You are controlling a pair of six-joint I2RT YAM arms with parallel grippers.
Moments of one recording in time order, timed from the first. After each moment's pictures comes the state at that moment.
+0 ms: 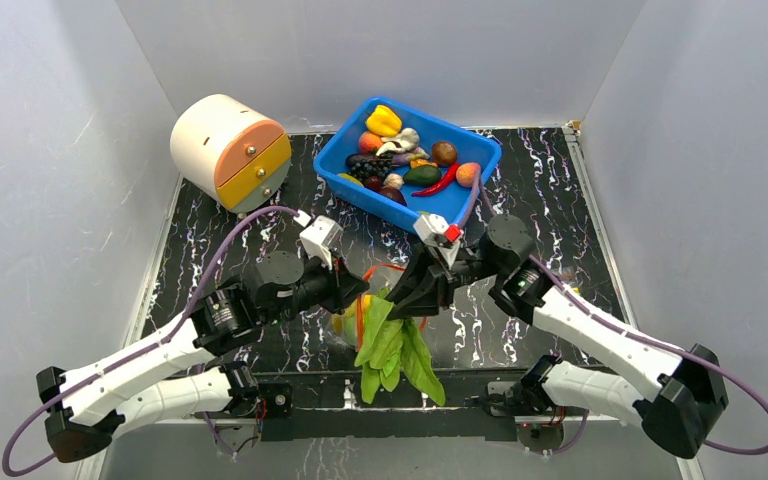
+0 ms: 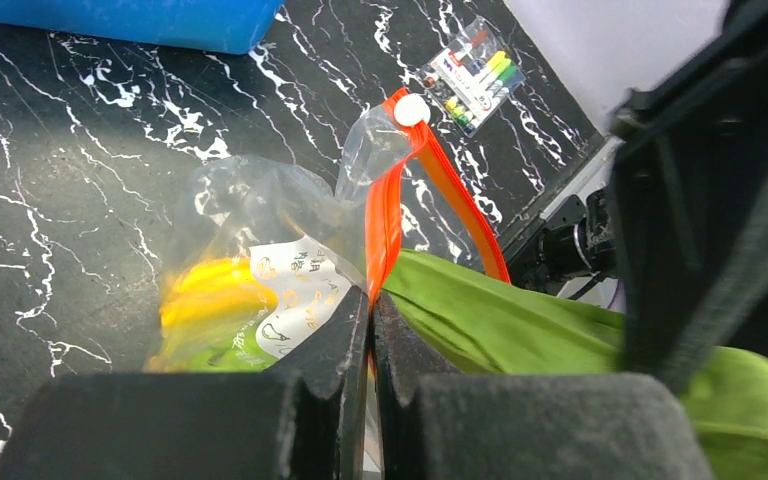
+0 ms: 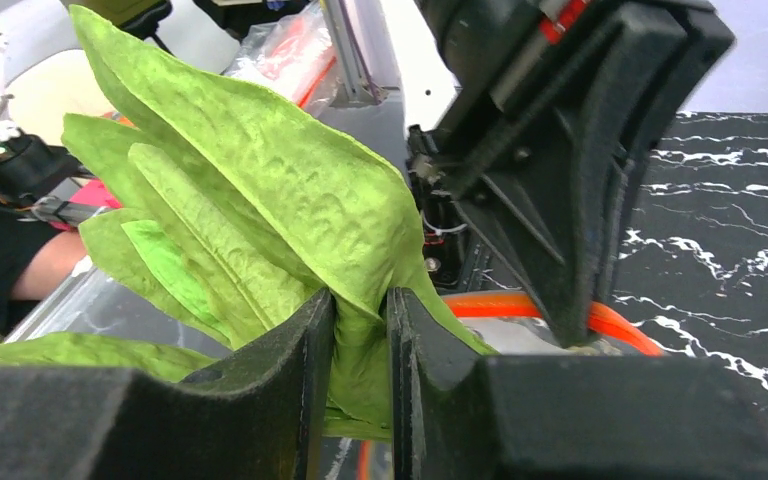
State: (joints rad) left arm -1.05 0.82 0.85 -0.41 -0.13 -0.52; right arm 0.73 0.99 0.76 0.40 -1.19 0.32
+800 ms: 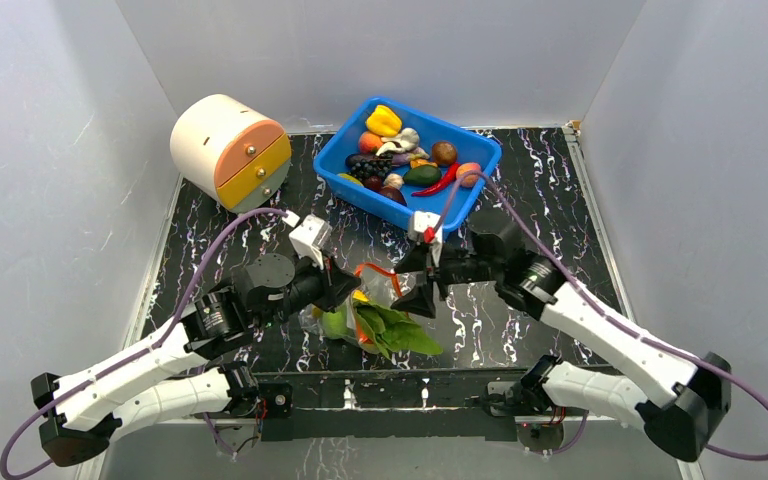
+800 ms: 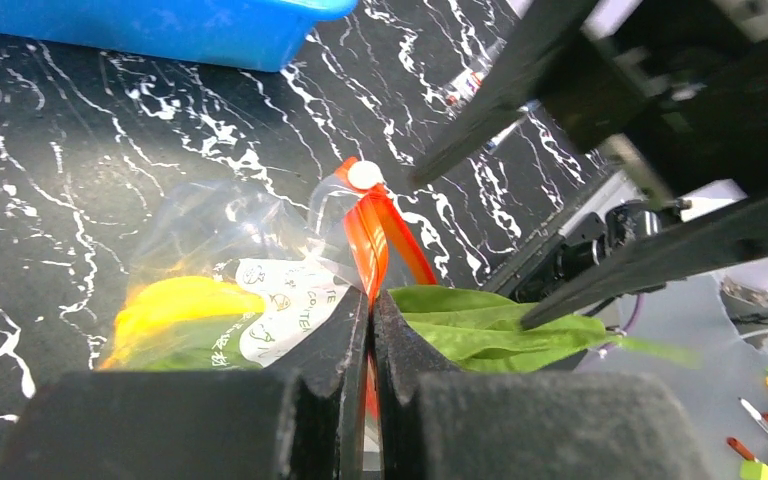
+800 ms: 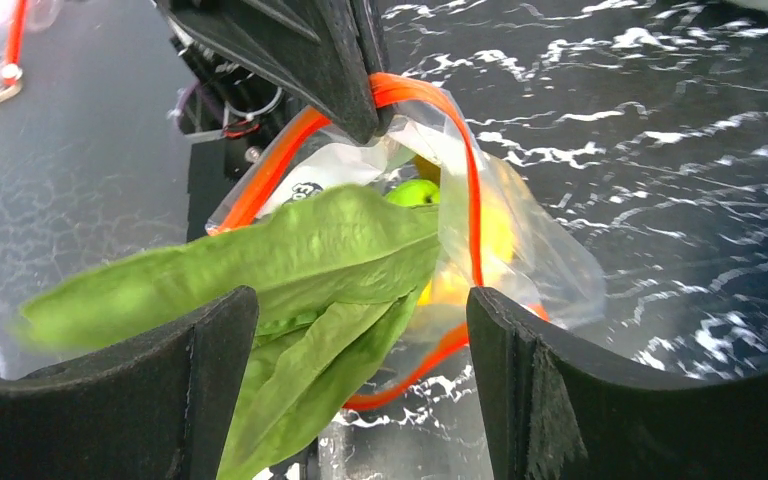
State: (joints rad) left arm -1.05 0.77 0.84 -0.43 -0.17 -0.51; right arm 0.74 1.03 0.85 -0.19 -0.78 -0.13
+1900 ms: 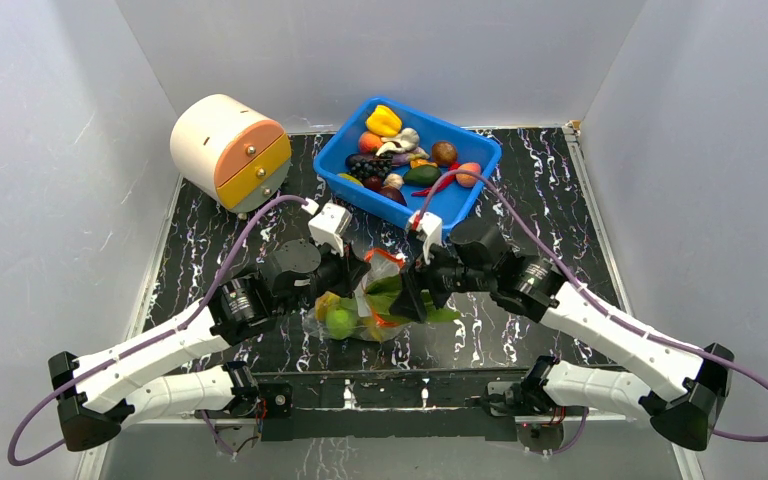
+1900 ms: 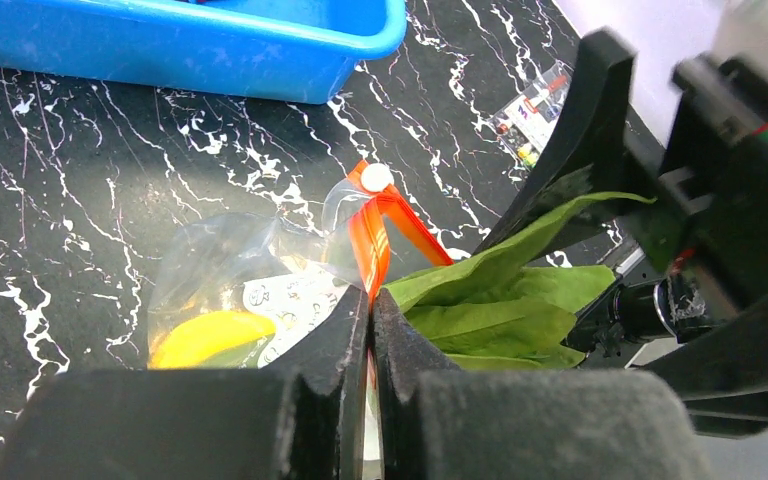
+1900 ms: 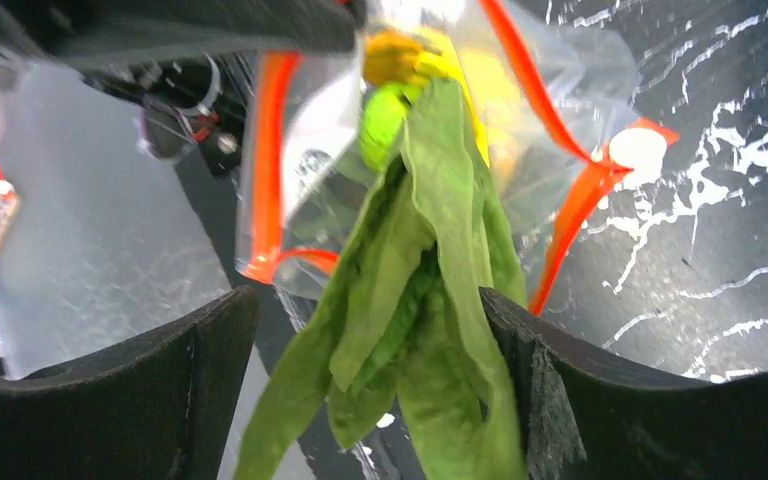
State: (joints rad) left arm -1.05 0.93 0.91 -0.38 -0.29 -0.45; right arm 0.86 1.01 0.98 -0.51 -0.38 0.25
